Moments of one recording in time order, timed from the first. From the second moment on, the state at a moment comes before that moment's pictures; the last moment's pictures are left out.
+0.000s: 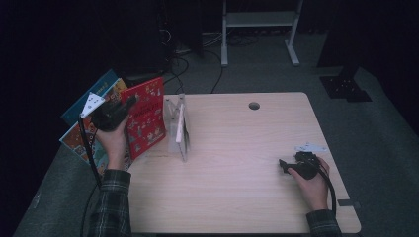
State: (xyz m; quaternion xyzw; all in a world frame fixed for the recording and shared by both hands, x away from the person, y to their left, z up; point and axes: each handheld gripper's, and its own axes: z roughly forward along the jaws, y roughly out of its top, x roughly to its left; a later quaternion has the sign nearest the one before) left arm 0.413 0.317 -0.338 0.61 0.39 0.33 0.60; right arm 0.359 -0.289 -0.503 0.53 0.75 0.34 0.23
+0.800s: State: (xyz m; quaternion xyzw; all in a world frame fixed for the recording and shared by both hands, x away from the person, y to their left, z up) left arm 0.386 0.319 -0.368 0.63 0.40 0.34 0.57; right arm 0.359 -0.289 -0.502 0.53 0.75 0.34 0.23
